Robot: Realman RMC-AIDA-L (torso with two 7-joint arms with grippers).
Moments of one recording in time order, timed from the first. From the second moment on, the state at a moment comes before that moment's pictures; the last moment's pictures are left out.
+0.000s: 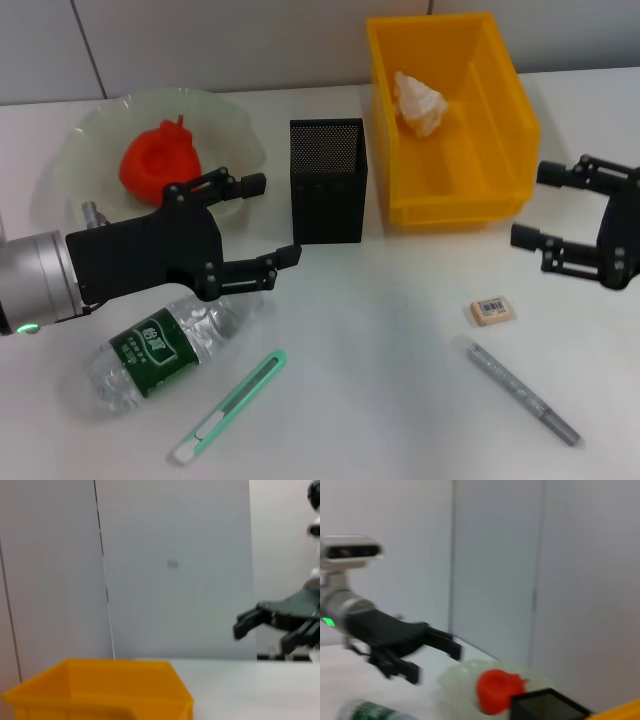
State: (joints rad) left arm -0.45 -2.04 1.26 0.67 1.41 1.40 -1.02; right arm 0.14 2.08 -0.83 -1.05 -1.63 -1.62 1.20
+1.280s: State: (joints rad) left arm -0.39 -2.07 1.38 0.98 1.79 1.17 -1.54; right arm 0.09 2.09 -0.82 -1.00 -1.62 -1.75 1.14
